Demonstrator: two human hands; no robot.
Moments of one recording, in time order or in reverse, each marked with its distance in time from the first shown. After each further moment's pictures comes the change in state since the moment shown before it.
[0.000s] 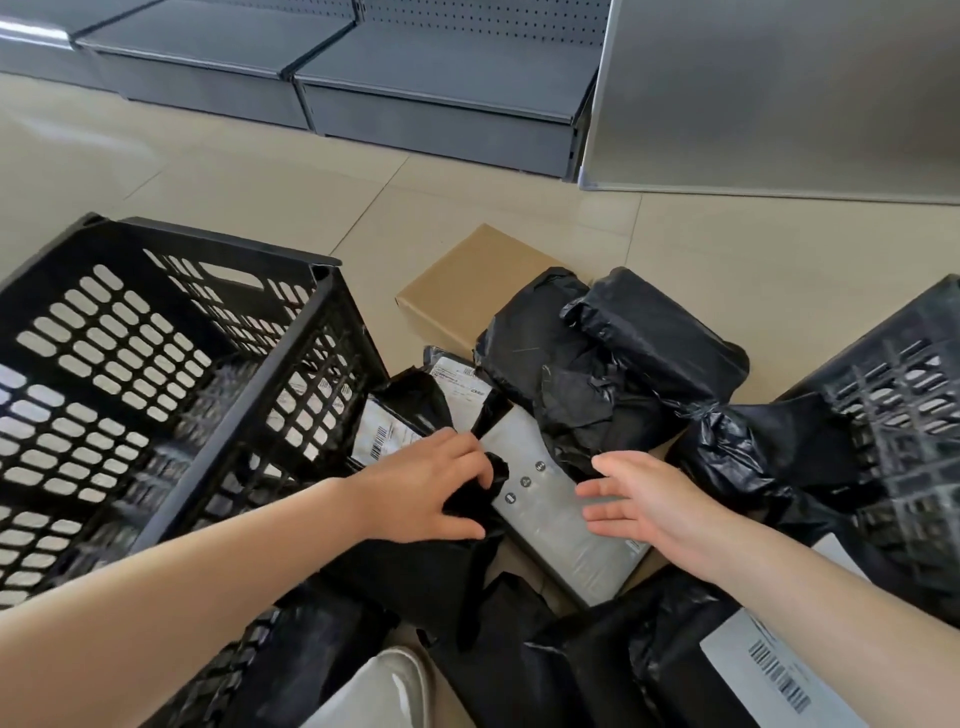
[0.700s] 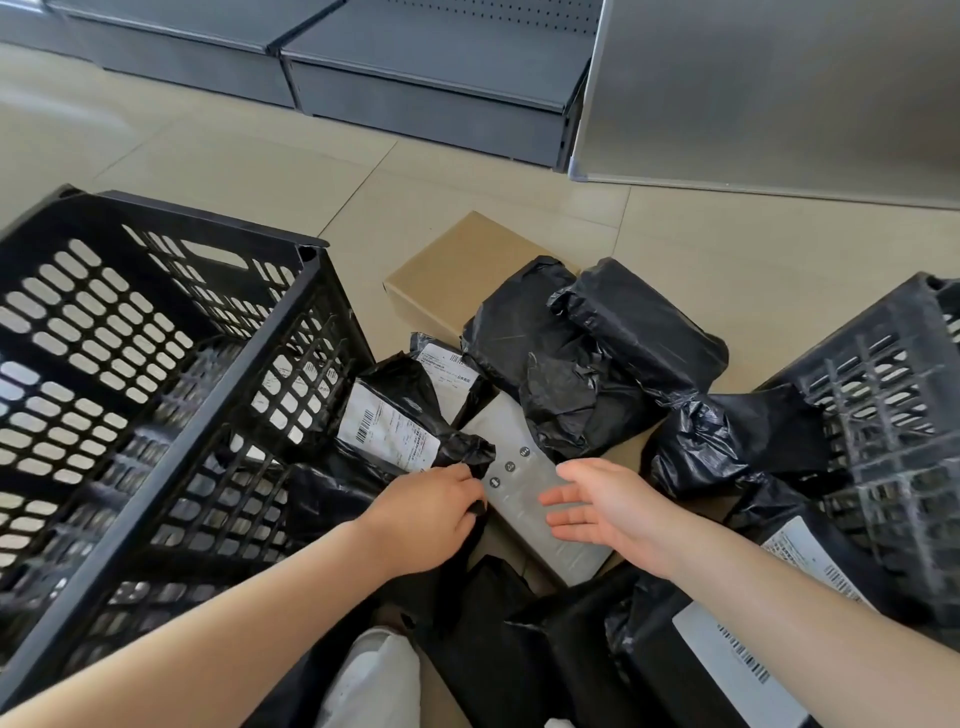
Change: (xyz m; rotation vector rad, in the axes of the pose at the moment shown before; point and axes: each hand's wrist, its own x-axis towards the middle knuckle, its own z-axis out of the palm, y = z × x) left_hand -0.003 0.043 0.034 0.036 -0.049 -0.256; right_hand -0.007 0.010 0.017 0.003 -0.071 0.069
